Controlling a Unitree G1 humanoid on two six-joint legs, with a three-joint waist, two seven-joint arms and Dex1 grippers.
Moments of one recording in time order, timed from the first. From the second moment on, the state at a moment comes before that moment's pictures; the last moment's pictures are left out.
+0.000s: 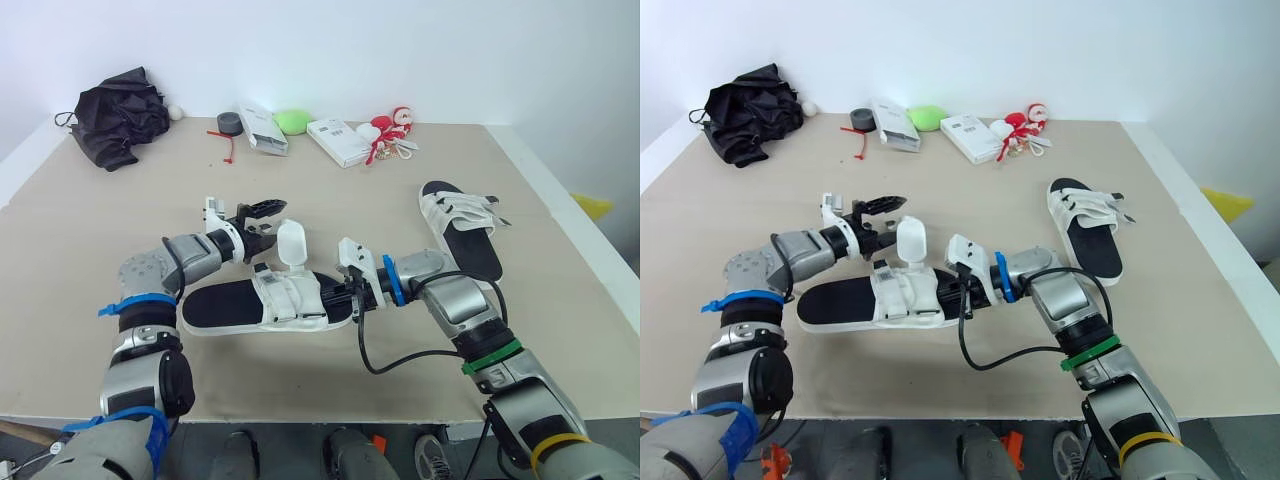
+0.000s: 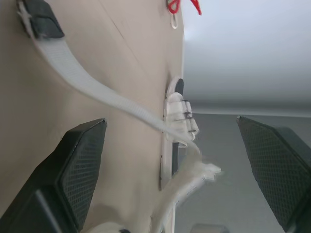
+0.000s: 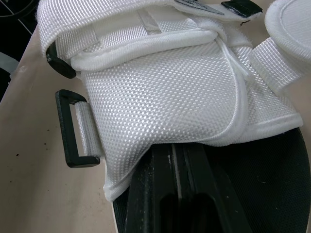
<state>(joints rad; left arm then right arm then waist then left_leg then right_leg) -0.90 0.24 0.45 0.74 -1.36 1.04 0.10 -0.71 -0.43 0.37 0.23 0.18 0.48 1.25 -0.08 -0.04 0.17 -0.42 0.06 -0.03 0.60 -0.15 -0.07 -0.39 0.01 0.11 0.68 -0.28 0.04</state>
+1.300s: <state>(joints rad) -0.47 0.40 -0.04 -0.14 -0.74 0.57 -0.93 -0.69 -0.44 0.36 0.19 0.19 0.49 1.24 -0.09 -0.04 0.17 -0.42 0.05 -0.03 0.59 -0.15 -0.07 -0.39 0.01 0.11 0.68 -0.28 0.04</state>
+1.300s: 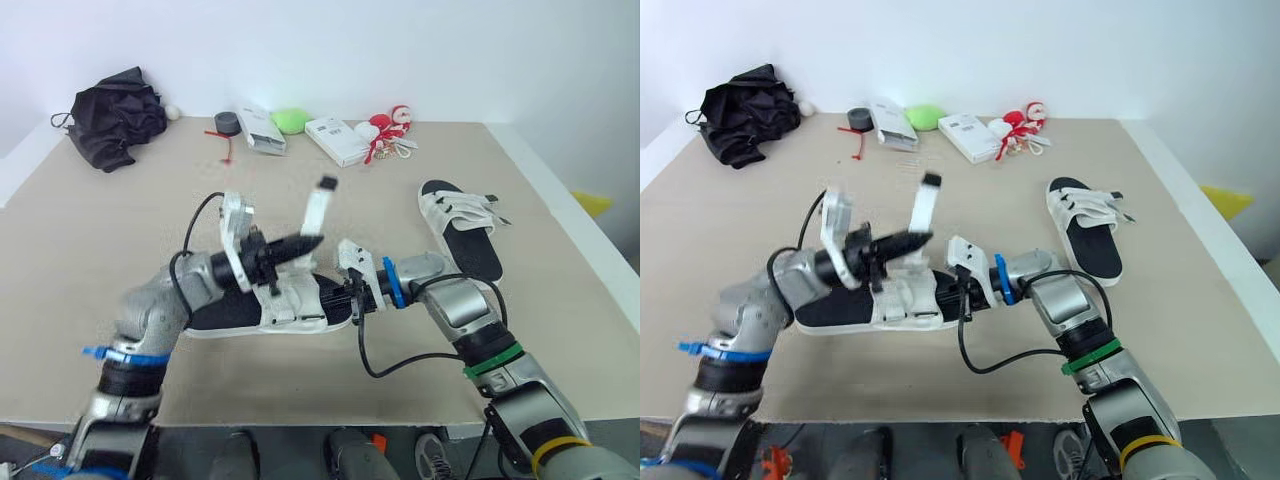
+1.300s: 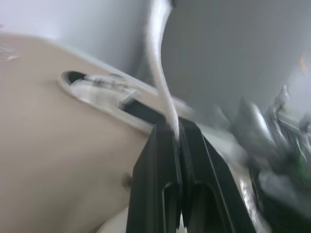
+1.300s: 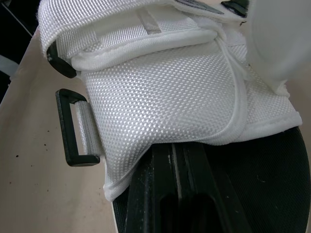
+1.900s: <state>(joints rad) -0.50 0.44 -0.16 0.19 -0.34 -0.53 -1.37 -0.70 -0.43 0.37 0.22 0.19 0.48 1.26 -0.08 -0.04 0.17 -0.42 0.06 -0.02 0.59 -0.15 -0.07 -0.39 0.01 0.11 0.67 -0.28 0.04</state>
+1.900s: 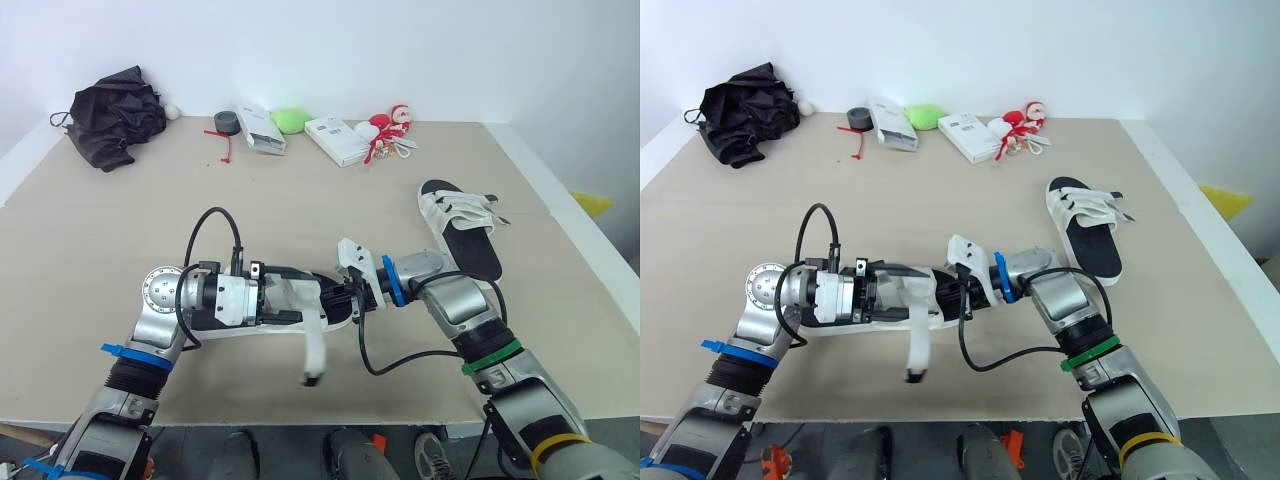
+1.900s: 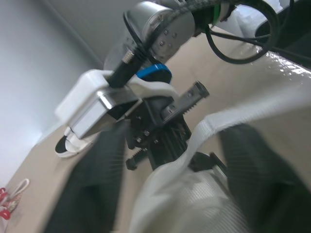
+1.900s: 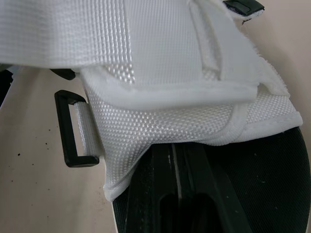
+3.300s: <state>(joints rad) -0.25 0.77 -0.21 -0.16 -0.71 0.63 -1.20 -0.75 -0.36 0.36 0.26 0.18 0.54 1.13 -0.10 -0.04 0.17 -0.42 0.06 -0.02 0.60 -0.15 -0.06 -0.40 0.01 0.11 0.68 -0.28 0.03</state>
